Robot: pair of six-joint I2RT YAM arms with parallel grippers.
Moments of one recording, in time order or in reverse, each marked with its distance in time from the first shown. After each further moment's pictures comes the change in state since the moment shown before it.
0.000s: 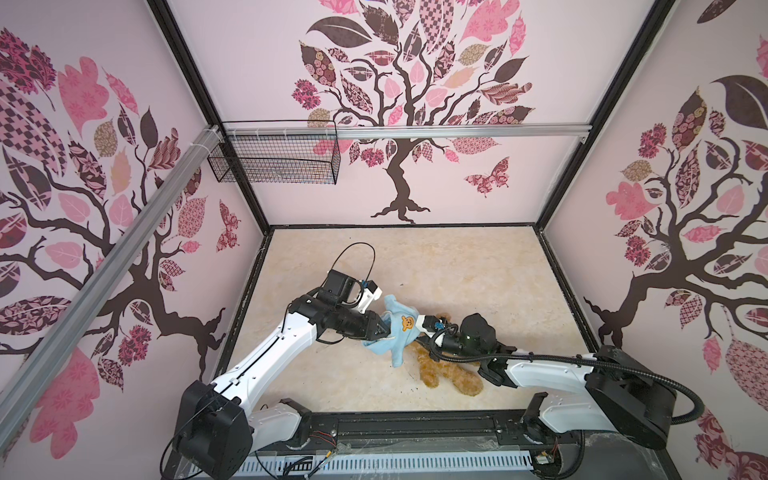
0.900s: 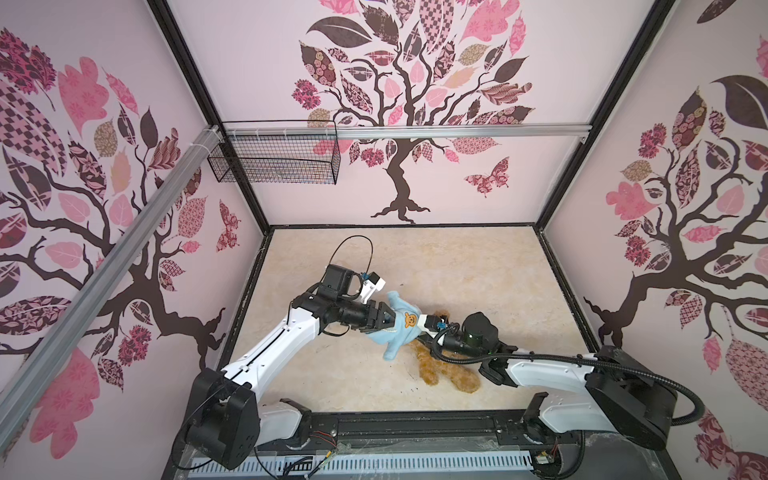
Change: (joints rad) left arm 0.047 0.048 -0.016 0.184 0.221 -0.090; right arm -0.014 -0.002 -0.001 0.039 -0.041 -0.042
